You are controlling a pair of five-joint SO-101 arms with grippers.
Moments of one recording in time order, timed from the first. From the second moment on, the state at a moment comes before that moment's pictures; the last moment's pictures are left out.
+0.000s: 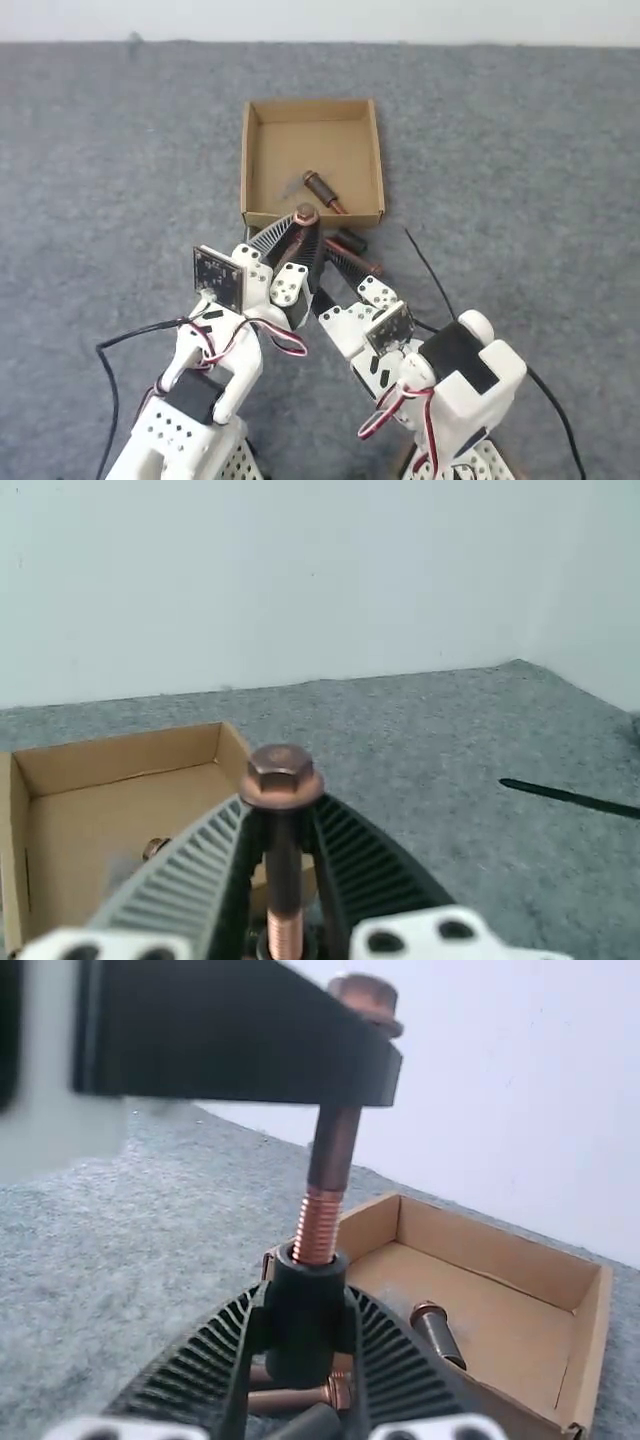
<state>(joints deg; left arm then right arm) 22.9 -87.3 92.0 17.1 14.2 -40.2 12.0 93.0 -97.3 6.0</state>
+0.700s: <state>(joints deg) 23.2 -87.3 97.7 17.1 14.5 -40.1 12.0 93.0 -97.3 6.0</state>
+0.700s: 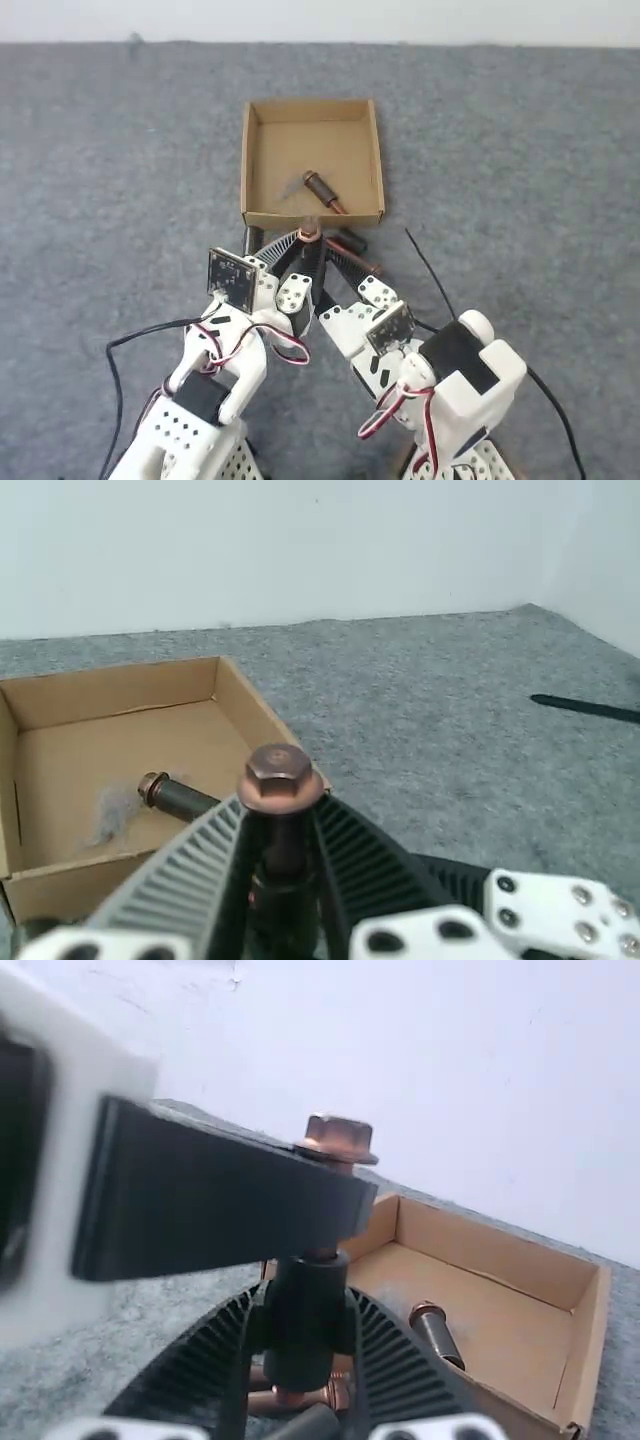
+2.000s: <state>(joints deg) 18.1 -87.3 94.7 29.4 14.5 -39.2 12.0 93.0 -97.3 6.2</state>
